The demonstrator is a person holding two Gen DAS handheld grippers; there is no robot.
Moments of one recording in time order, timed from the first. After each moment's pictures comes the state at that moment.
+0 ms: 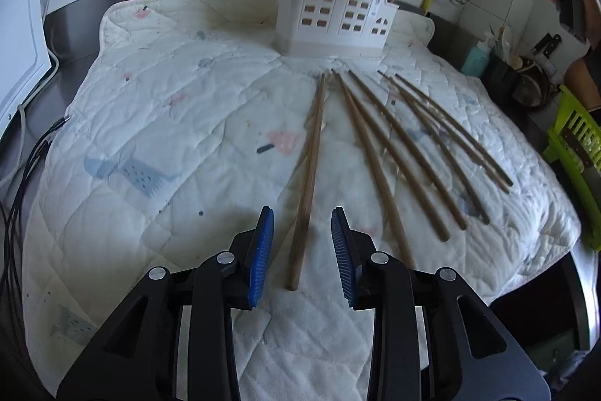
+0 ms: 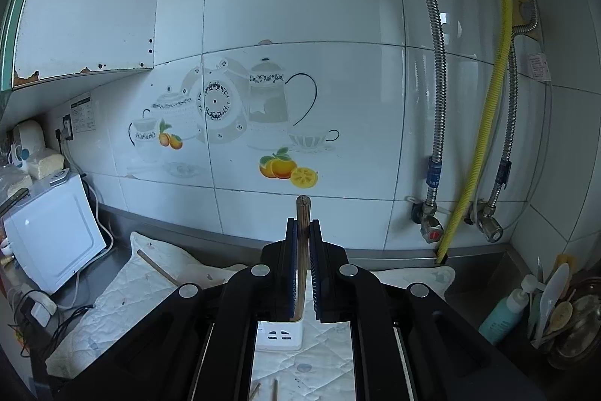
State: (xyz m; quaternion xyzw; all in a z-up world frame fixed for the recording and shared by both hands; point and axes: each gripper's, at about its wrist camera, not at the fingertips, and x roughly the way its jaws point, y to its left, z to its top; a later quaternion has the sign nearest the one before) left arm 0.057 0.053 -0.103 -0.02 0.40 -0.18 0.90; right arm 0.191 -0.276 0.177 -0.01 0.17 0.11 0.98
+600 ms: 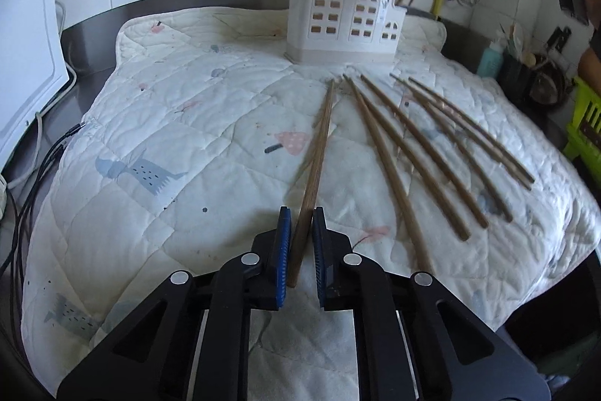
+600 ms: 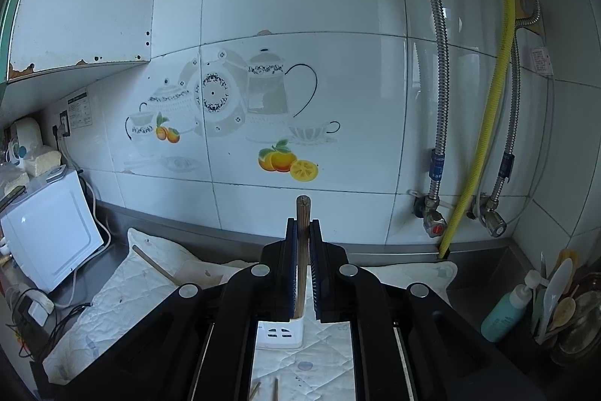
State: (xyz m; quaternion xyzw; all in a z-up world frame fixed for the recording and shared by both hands) left arm 0.046 0.047 -0.105 -0.01 0.36 -0.15 0.92; right arm 0.196 -0.273 0.169 -0.01 0.18 0.10 0.98
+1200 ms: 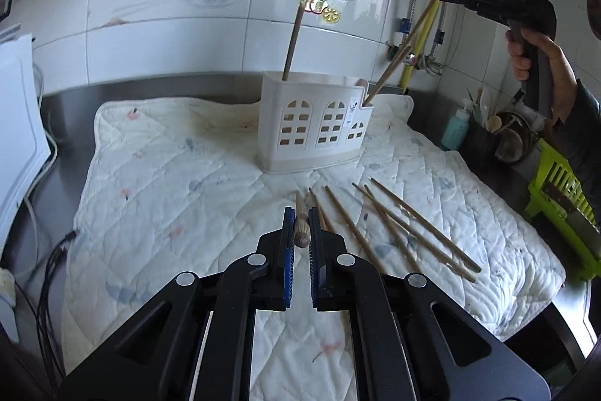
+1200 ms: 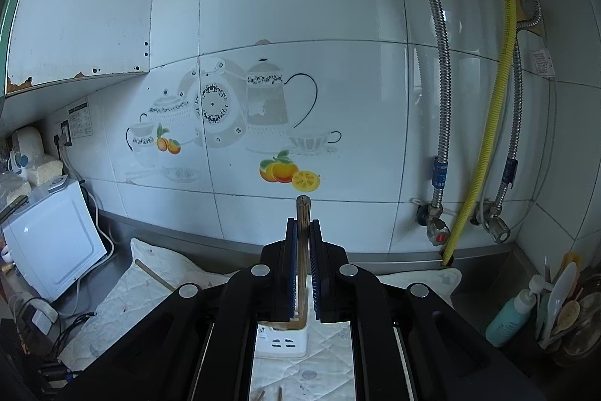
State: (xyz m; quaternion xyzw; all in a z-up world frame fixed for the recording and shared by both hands) left arm 0.079 0.040 -0.010 -0.02 0.28 -0.21 0.94; right arm 0.204 -0.273 0.176 0.00 0.17 0.11 0.98
